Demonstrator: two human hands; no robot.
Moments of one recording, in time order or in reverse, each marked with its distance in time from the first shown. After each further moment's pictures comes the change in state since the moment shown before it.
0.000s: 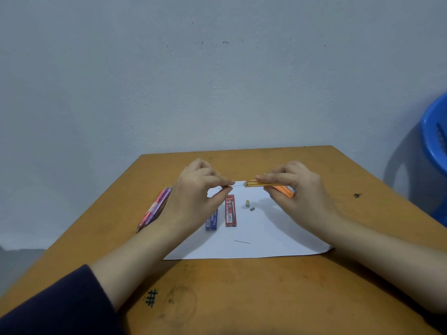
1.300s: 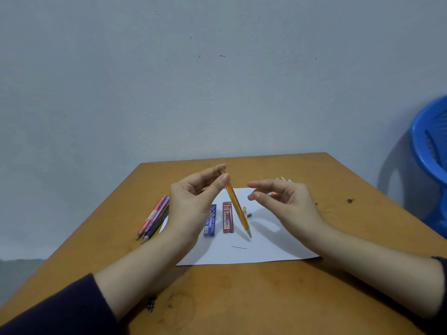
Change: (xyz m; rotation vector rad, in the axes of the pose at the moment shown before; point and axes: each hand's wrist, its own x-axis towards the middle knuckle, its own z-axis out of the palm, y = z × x) left_hand 0.007 0.050 -0.016 -0.924 0.169 -0.744; right_hand -0.003 -0.038 -0.009 0.601 -0.087 0.405
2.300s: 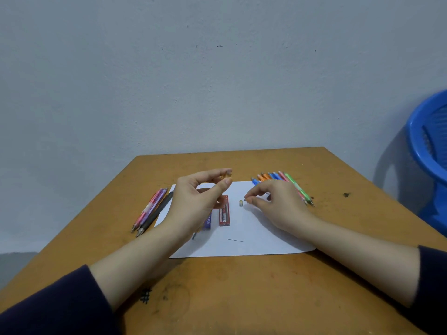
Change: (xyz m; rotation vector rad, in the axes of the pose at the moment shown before) left_hand 0.001 -0.008 0.000 0.186 -0.116 -0.071; right_hand 0.016 0.023 0.006 -0.567 -0.125 0.082
